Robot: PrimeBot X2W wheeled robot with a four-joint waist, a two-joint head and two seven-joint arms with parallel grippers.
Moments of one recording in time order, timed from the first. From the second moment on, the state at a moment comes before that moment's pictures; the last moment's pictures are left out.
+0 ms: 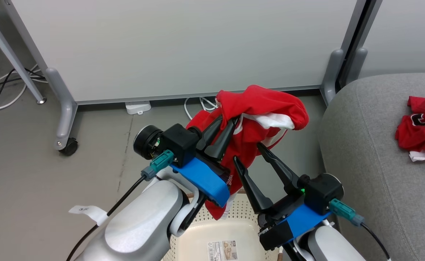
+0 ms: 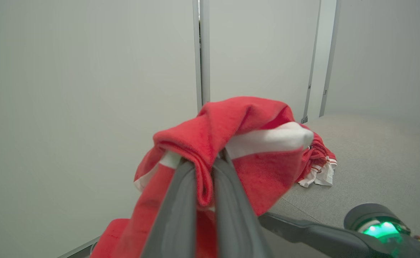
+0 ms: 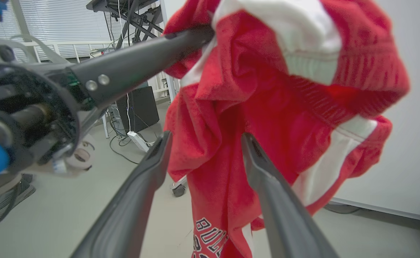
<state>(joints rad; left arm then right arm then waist) -0.62 0.20 -0.85 0.30 -0.61 0.01 -0.21 -0.26 -0.05 0.43 0.22 0.27 0.13 -0.26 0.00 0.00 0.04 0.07</state>
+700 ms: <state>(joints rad) -0.67 0.12 -0.89 0.34 -0.60 -0.02 -0.23 -0.46 -0.05 0.46 0.40 0.45 0.13 -0.26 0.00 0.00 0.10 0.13</state>
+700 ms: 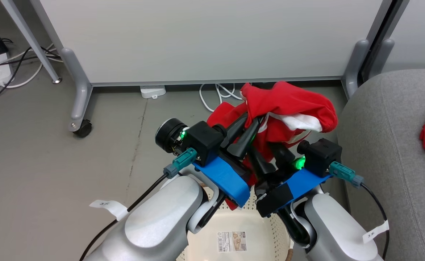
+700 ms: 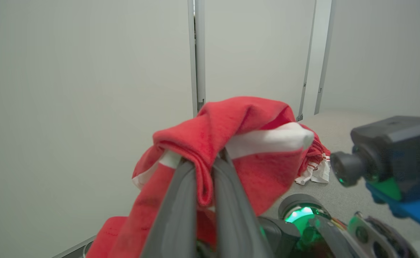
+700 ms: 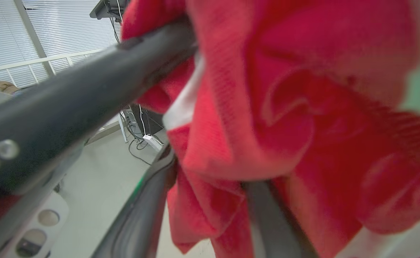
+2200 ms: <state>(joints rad) -0.68 0.13 -0.88 0.37 -0.56 0.01 -0.26 -0.45 -0.05 0.44 0.41 0.43 0.13 -0.26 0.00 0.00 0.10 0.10</state>
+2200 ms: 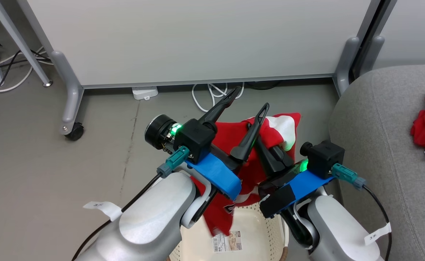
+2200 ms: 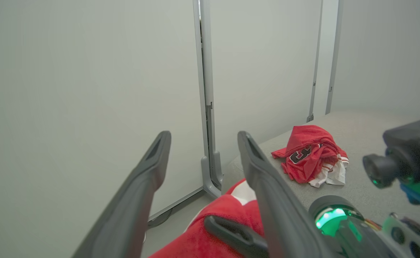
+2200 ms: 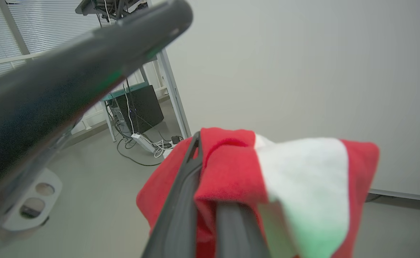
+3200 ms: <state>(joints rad) -0.67 0.19 -0.89 0.36 -0.55 0.03 -0.26 -0.40 -0.05 0.21 0.31 0.22 0.13 -0.26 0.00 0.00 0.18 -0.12</state>
